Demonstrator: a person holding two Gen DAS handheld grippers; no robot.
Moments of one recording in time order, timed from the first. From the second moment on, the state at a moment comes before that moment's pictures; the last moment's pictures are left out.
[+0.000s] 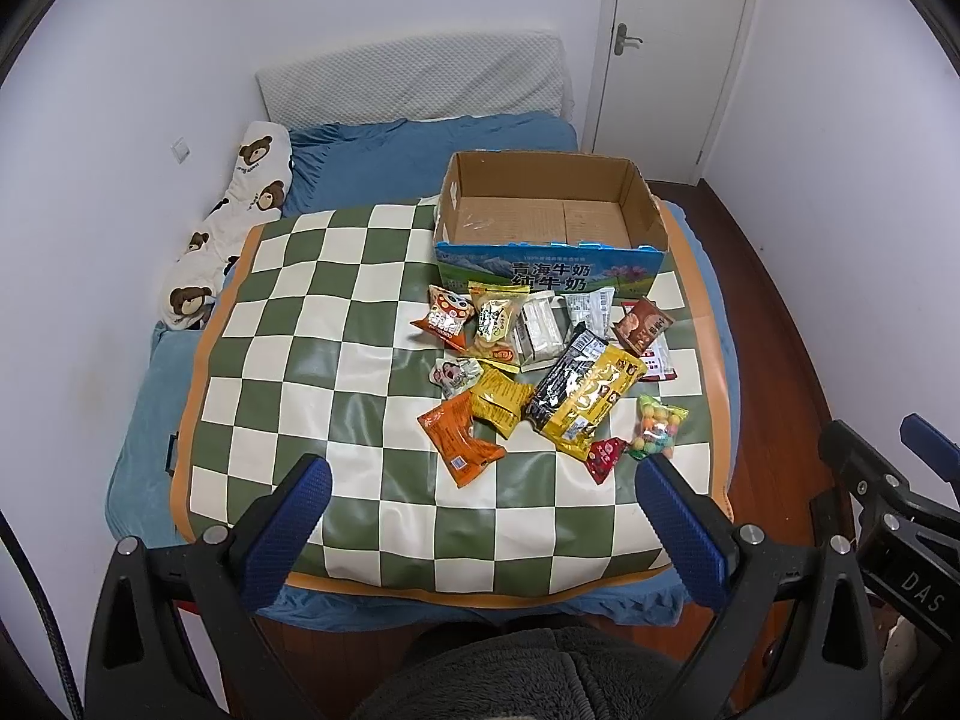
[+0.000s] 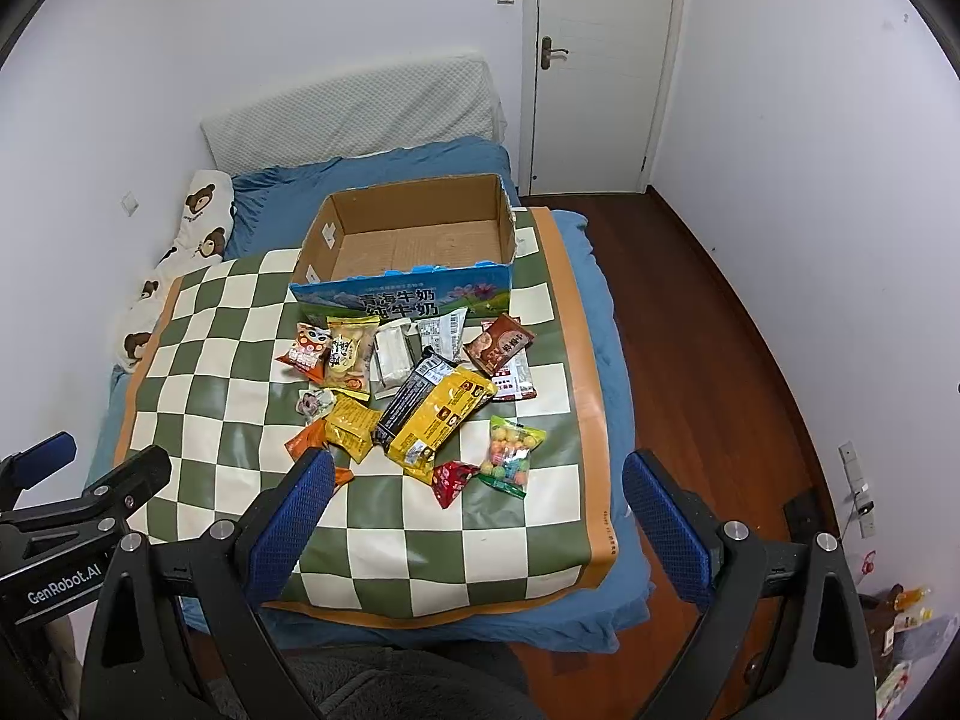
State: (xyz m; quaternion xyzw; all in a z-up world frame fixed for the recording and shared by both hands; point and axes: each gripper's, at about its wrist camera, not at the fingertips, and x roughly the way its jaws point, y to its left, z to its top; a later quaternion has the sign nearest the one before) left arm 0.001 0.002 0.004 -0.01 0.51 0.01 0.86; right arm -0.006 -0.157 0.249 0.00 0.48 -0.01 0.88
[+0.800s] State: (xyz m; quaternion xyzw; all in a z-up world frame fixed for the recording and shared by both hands) left arm 0.150 0.037 -0.172 0.11 0.58 0.07 0.80; right arm 0.140 -0.139 0.047 0.13 0.61 0.01 0.78
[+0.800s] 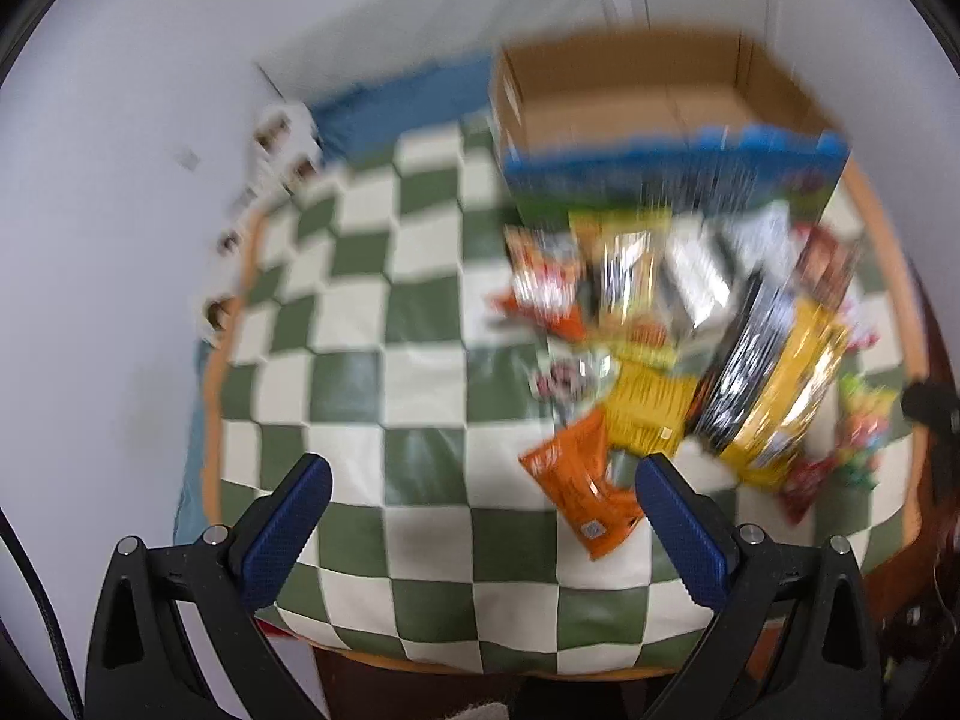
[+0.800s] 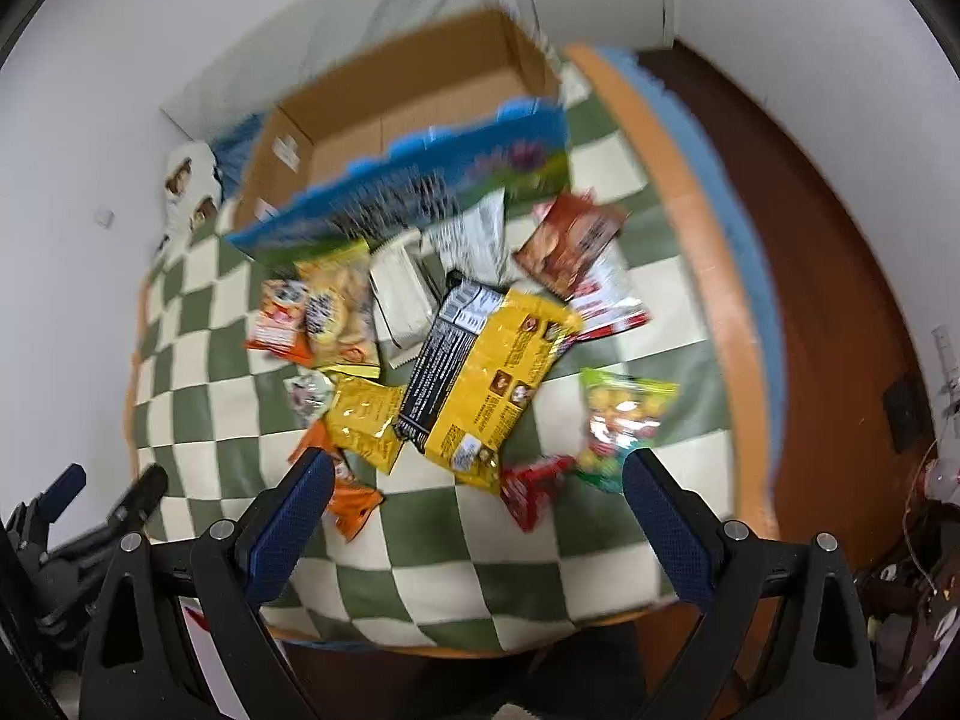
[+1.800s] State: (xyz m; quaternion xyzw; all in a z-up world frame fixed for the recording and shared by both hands) left arm 0.189 0.063 -0.347 -0.06 0.68 0.03 0.73; right arm 0.245 -0.046 -0.199 0.00 0.73 0.01 0.68
